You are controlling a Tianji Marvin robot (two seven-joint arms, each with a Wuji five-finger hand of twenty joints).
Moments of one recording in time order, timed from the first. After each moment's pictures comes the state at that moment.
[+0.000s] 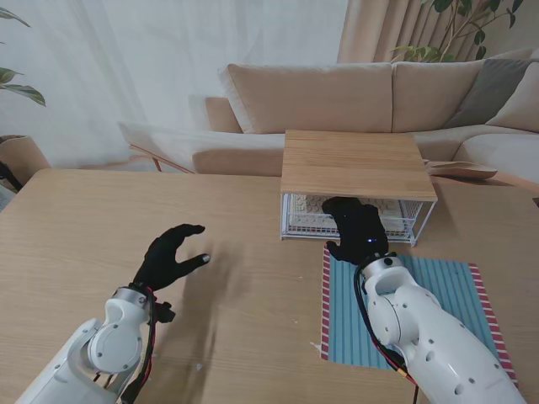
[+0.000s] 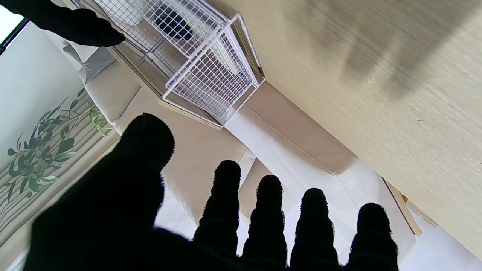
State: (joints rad) left arm 1.62 -1.15 -1.27 -1.51 0.45 -0.14 0.20; right arm -1.44 -1.07 1.09 -1.51 -1.06 0.19 -0.18; left_hand 0.55 -0.36 0.55 -0.12 0.30 0.02 0.44 0.30 0.23 0.10 0.37 0.30 0.11 0.15 0.24 0.42 -0.06 0.31 0.19 0.56; right_hand 0.52 -0.41 0.70 -0.11 0.18 0.13 0.49 0.44 0.20 0.15 0.53 0.27 0.15 0.07 0.49 0.31 -0.06 0.01 0.73 0.45
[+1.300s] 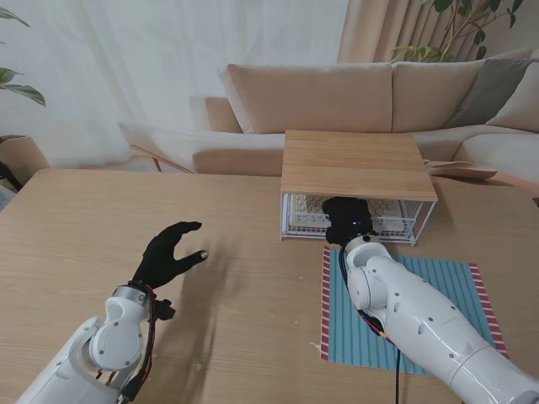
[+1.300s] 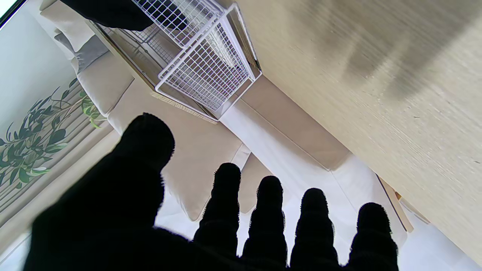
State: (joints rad) left arm 1.61 -1.16 -1.26 -1.49 0.43 -0.13 0.22; right arm -1.10 -1.13 0.79 -1.12 -0.88 0.31 -0.24; left_hand 0.55 -0.36 0.55 -0.12 0.28 0.02 0.44 0.30 0.23 0.10 0.35 0.29 0.11 0.15 0.24 0.42 -0.06 0.31 0.19 0.57; right_hand 0.62 -0.47 0.86 -0.12 0.49 0.05 0.75 0.60 0.45 0.16 1.03 0.49 0.43 0.14 0.93 0.53 0.11 0.09 1.13 0.51
